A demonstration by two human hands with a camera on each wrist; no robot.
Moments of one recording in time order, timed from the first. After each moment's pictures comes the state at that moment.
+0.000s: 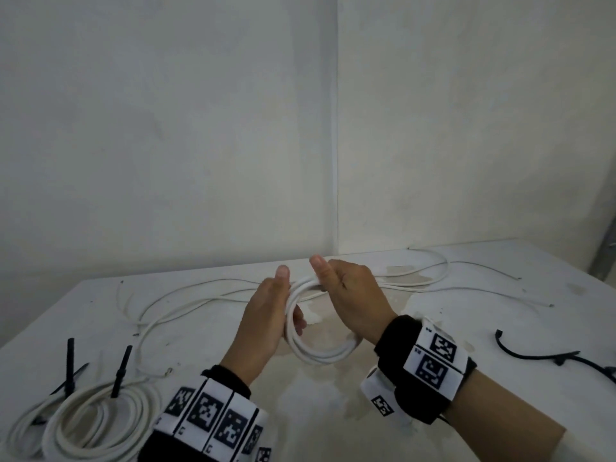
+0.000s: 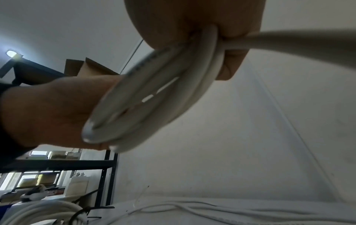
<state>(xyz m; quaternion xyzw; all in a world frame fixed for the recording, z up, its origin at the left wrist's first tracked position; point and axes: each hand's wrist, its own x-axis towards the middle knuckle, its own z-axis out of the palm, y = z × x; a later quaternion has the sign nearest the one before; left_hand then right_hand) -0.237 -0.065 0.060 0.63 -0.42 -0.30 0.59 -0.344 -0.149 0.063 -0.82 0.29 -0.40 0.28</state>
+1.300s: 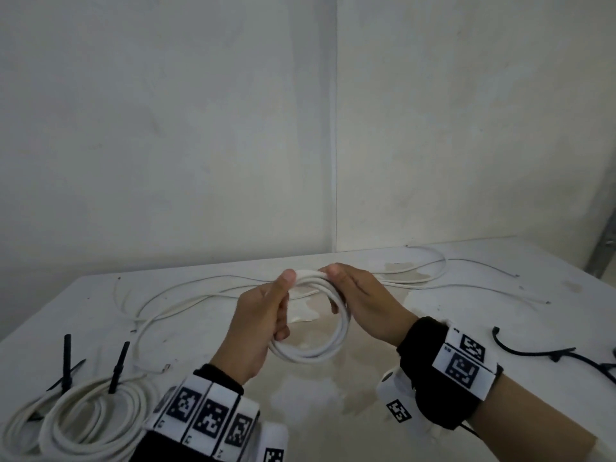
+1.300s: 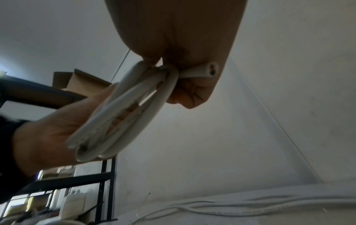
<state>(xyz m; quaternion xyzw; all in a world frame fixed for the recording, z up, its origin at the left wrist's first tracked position) -0.235 -0.059 0.064 0.58 -0.35 -0.35 0.65 -0.365 -0.154 0.056 -0.82 0.19 -0.35 0.40</state>
